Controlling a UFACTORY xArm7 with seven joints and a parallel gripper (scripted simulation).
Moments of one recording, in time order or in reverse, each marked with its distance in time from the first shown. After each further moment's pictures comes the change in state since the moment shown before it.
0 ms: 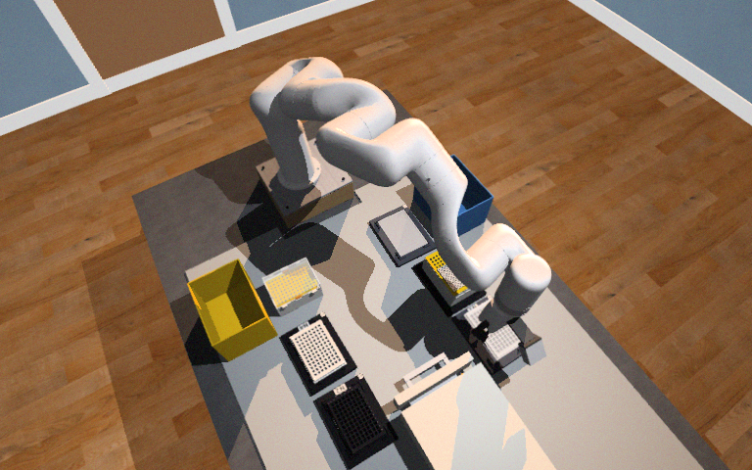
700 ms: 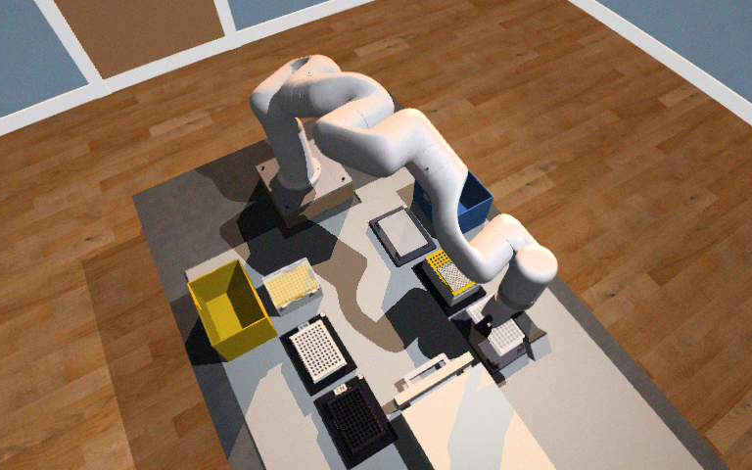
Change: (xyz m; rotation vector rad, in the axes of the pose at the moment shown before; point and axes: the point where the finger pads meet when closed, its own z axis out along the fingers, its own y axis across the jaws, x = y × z) arm 0.000 0.000 -0.032 0.000 0.001 0.000
